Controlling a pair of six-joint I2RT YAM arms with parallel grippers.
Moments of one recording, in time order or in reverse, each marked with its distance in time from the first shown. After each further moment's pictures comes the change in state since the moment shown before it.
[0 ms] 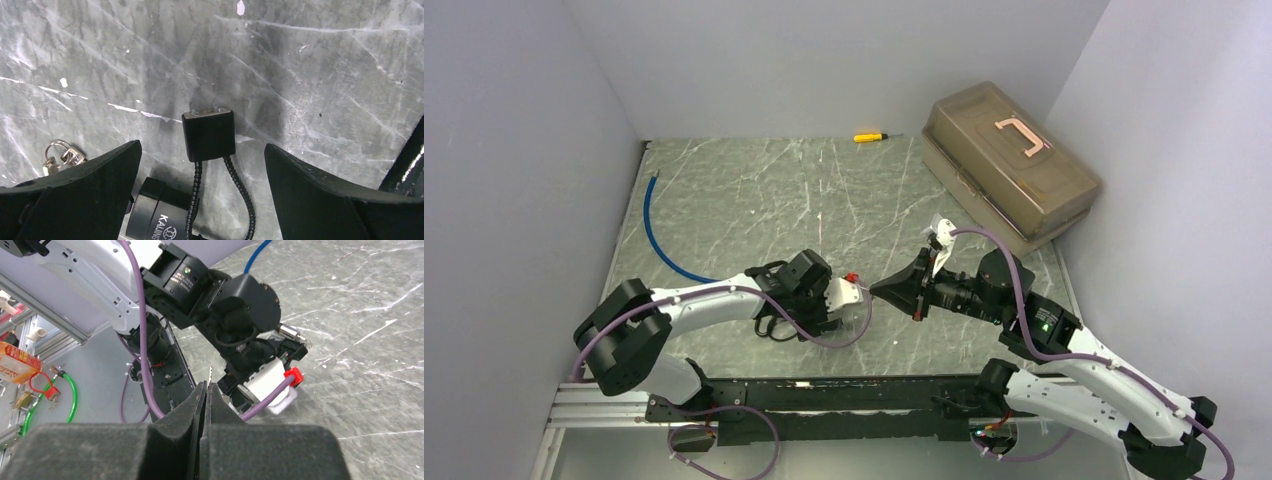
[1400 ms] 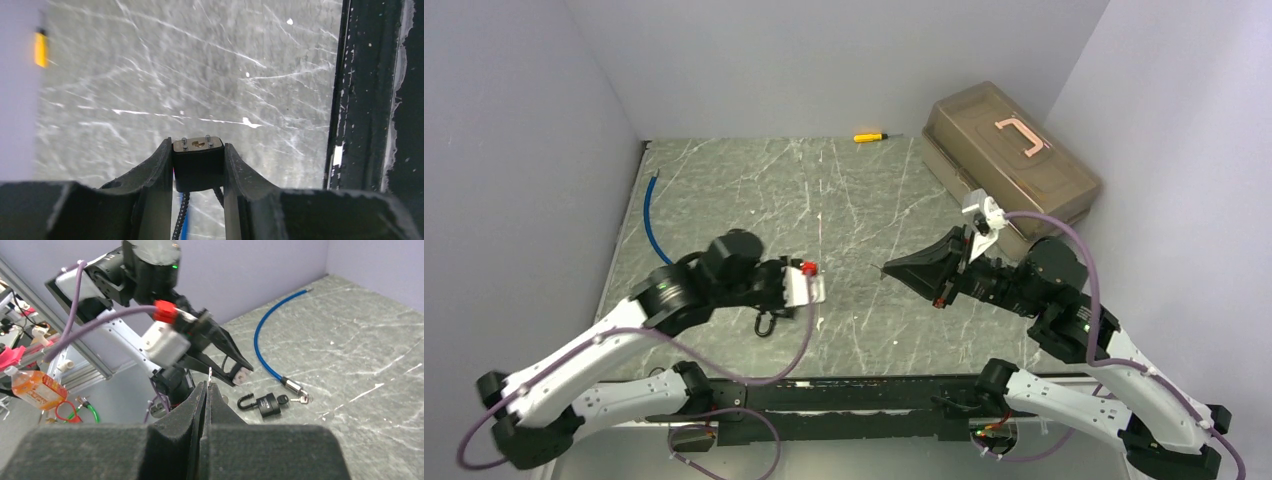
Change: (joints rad) left arm -0.064 -0.475 0.277 -0.394 0.038 0.101; right arm 0.000 0.016 0.229 -0.031 -0.005 0.008
